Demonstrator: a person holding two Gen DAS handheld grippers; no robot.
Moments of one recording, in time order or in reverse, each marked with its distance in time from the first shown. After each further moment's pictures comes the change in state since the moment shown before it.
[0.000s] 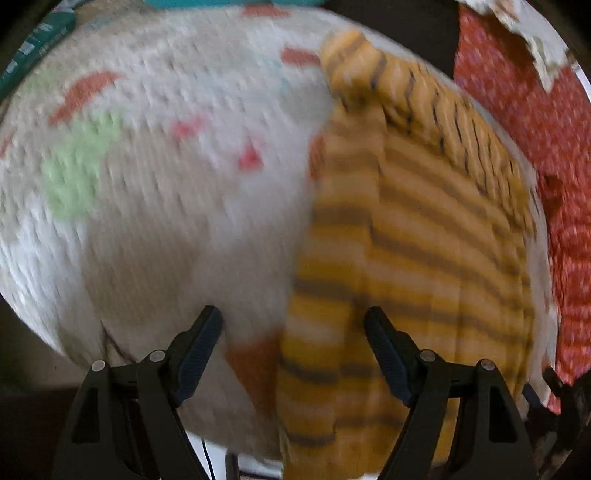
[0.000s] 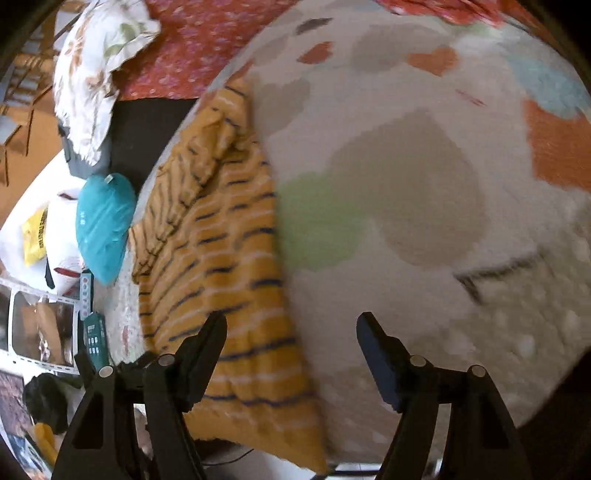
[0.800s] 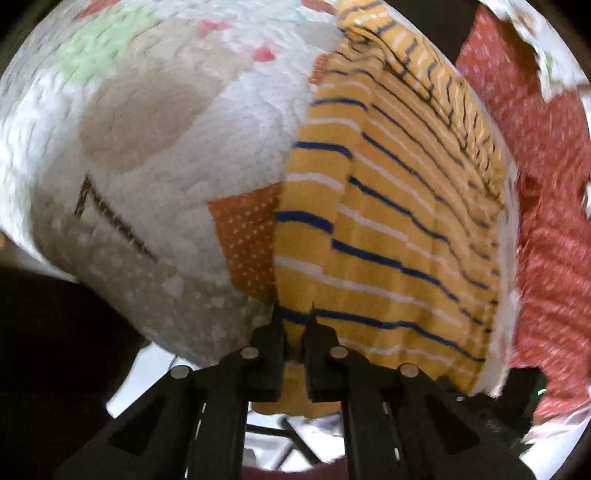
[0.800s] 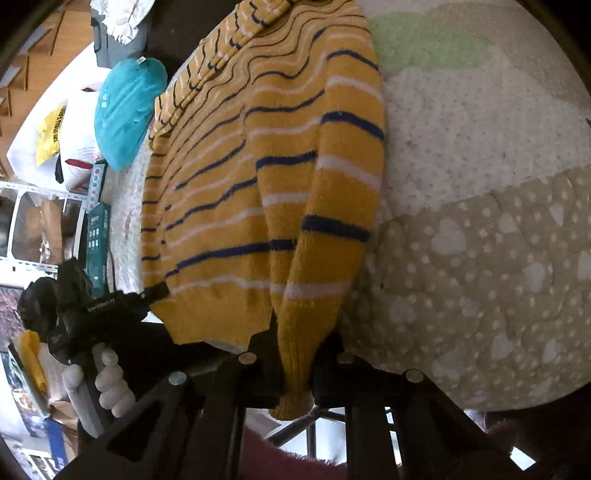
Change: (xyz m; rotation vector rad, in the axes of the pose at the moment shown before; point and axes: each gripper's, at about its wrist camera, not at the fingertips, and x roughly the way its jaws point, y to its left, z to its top) left arm -0.029 0.038 -0.065 -0.167 0.154 -0.165; right arm 0.062 0.038 -0.084 -0.217 0.298 0.066
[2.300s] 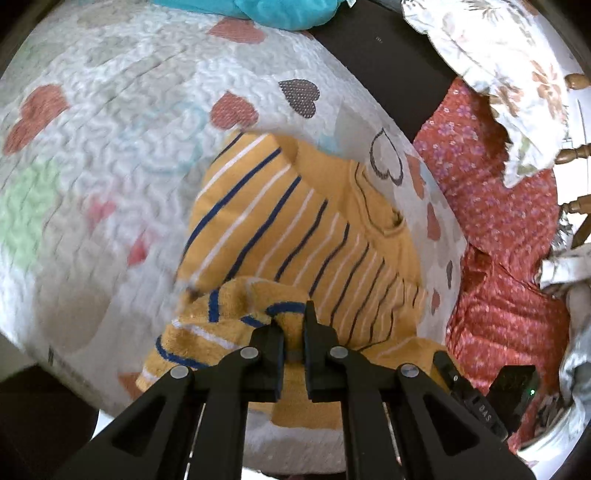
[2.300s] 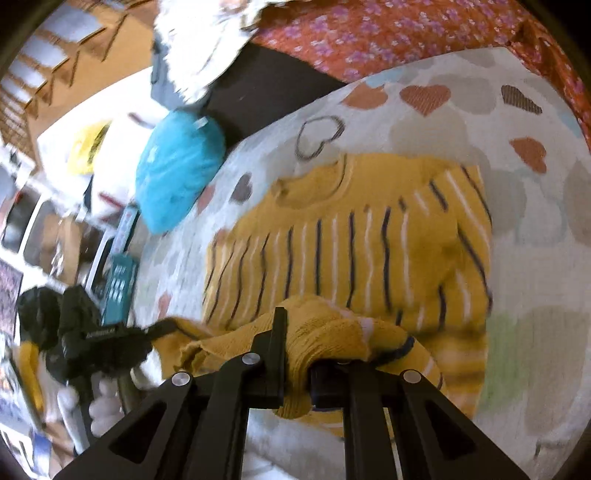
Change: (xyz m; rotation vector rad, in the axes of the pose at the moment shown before) left arm -0.040 -0.113 0.186 -0.068 -0.094 -0.142; right arm -0.055 0.102 0.179 -0.191 -0.223 -0.005
